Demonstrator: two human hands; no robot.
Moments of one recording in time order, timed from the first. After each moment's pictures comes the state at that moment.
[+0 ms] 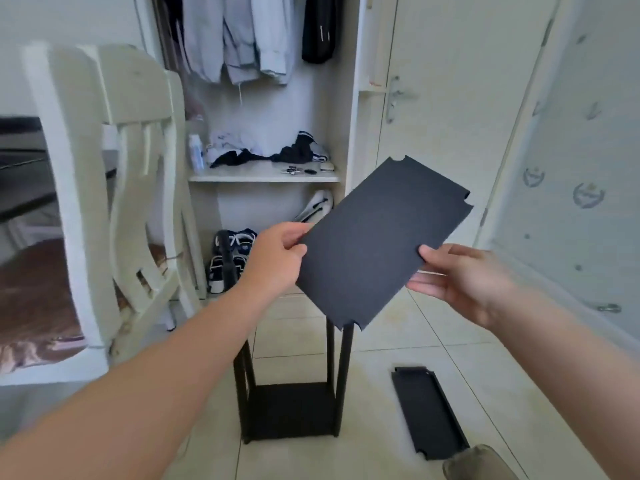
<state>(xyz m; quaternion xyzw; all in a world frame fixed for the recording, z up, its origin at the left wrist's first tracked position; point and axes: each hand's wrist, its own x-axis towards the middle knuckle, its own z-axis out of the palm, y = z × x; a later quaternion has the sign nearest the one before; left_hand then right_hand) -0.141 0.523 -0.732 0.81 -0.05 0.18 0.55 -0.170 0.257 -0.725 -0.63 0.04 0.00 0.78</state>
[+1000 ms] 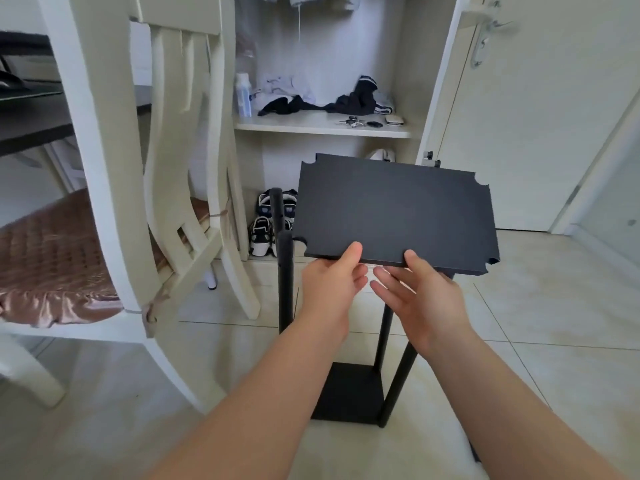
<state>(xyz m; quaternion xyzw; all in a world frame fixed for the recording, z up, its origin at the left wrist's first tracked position) -0.098 0.542 -0.833 0.49 0.13 0.06 0.86 -0.091 0.424 -0.838 -0.46 0.12 0.00 0.88</state>
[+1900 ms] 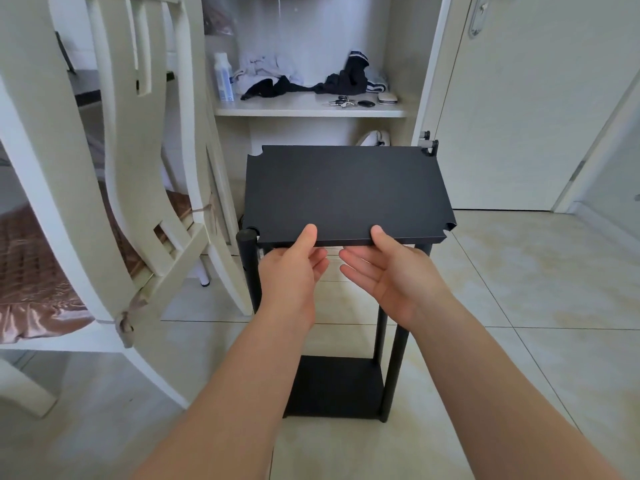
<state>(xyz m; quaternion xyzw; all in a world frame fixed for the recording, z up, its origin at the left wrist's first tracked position) -0.063 0.566 -0.843 0.46 0.20 0.13 0.85 -0.048 0.435 -0.837 -0.49 0.05 0.11 0.86</state>
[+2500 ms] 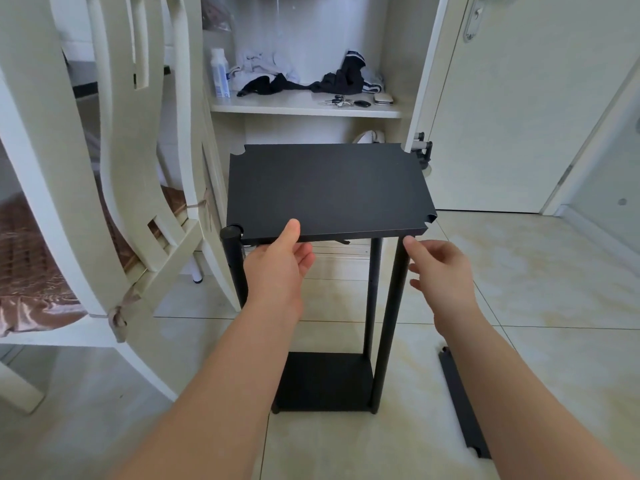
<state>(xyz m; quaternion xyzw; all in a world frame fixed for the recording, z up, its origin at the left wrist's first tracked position) -0.064 0.578 -0.841 0.43 0.24 0.13 0.86 -0.041 0.382 -0.861 -0.73 0.12 -0.11 0.66</state>
